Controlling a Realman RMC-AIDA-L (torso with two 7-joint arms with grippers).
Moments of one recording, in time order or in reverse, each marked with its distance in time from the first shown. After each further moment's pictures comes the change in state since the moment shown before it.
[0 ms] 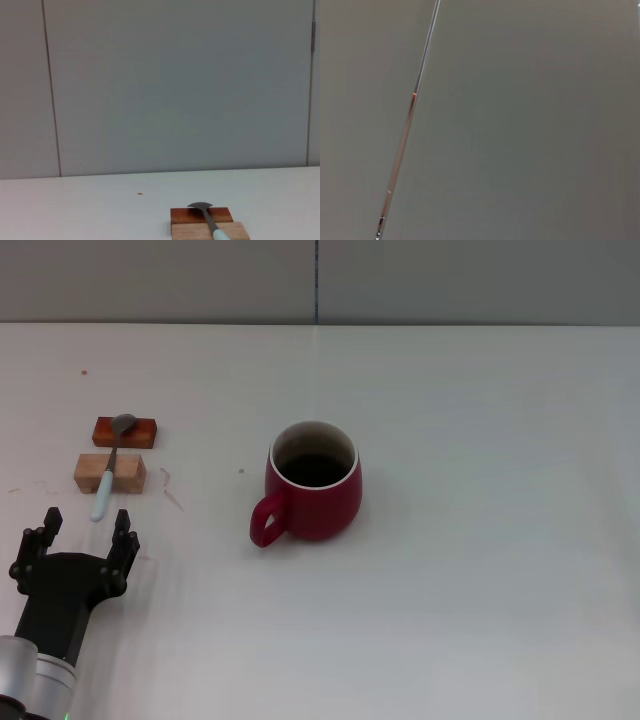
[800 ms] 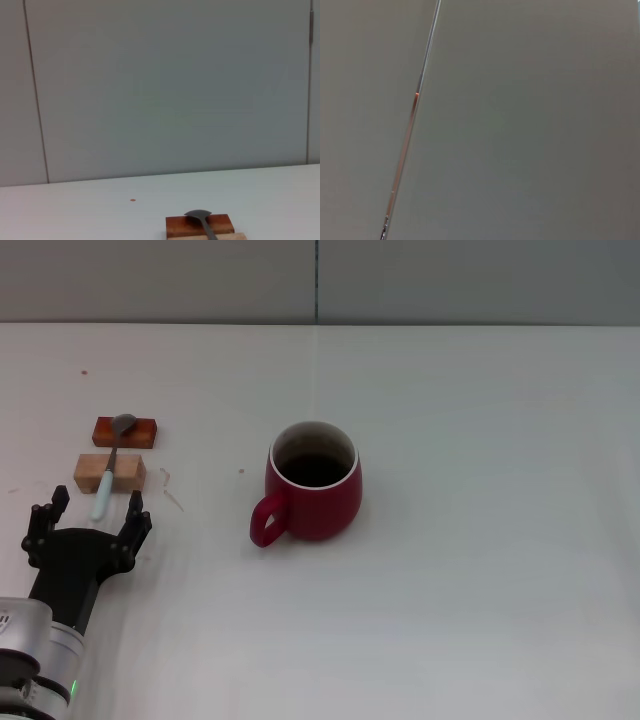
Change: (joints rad) left arm -0.053 -0.002 -0.037 0.052 0.009 -0.086 -0.004; right arm -0.003 0.011 0.000 0.006 0.002 -0.001 0.000
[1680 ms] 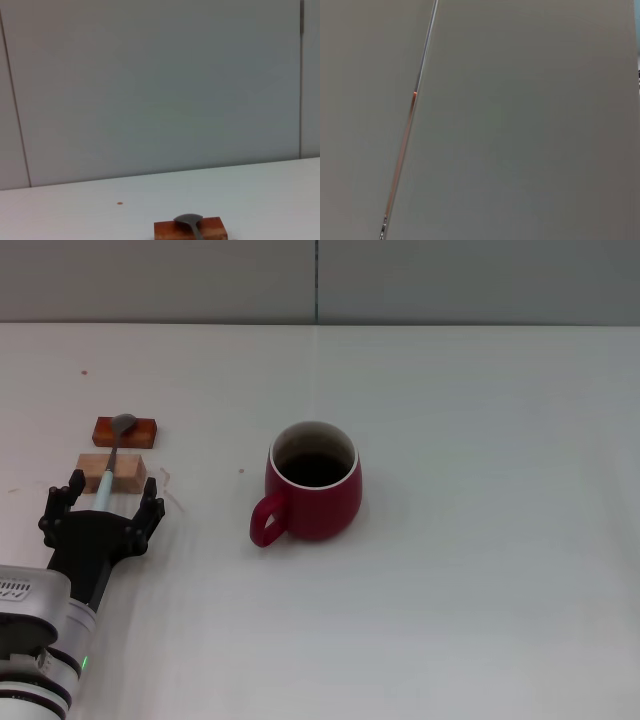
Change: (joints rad) left arm -0.047 -0.005 -0.016 0.040 0.001 -0.080 -0.002; right arm -0.006 0.009 0.000 0.000 0.006 -0.005 0.000
